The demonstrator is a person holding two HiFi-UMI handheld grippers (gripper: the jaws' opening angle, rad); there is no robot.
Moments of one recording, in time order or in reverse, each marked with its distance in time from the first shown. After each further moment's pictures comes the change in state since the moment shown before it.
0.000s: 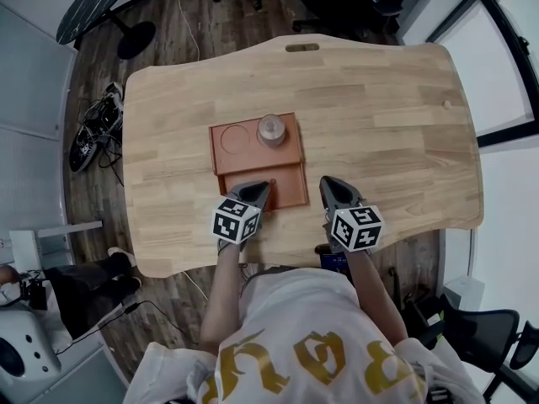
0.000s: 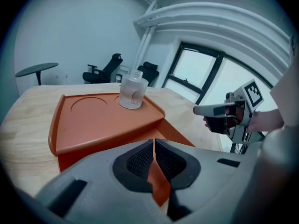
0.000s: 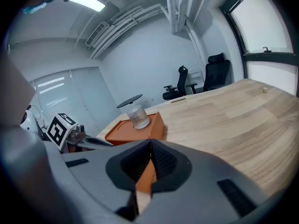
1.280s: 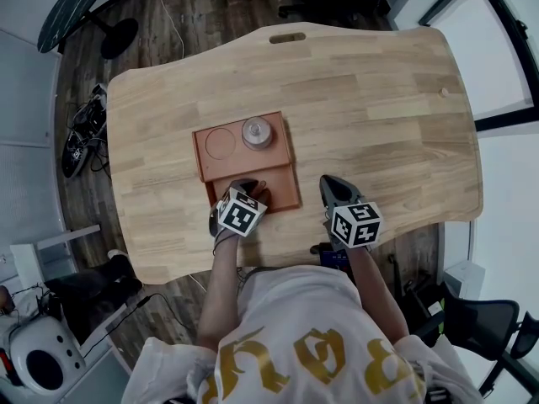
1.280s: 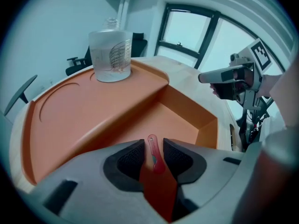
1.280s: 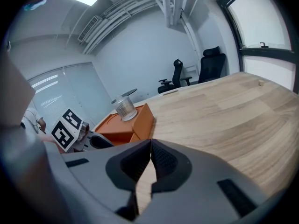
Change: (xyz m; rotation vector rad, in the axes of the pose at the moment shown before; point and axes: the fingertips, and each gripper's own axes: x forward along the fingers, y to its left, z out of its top) left arm 0.055 0.015 -0.042 0.219 0.358 0.025; right arm 0.012 -0.043 -0.021 0.031 0.075 -0.043
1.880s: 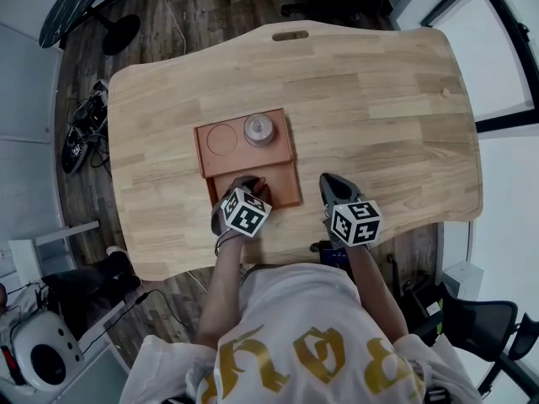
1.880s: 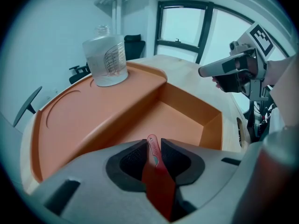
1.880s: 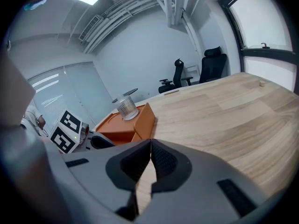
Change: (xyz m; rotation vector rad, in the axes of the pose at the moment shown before) left arm 0.003 0.003 -0.002 0.071 0.003 0.101; right arm 0.000 0.003 -0.002 -0.010 0.003 0.003
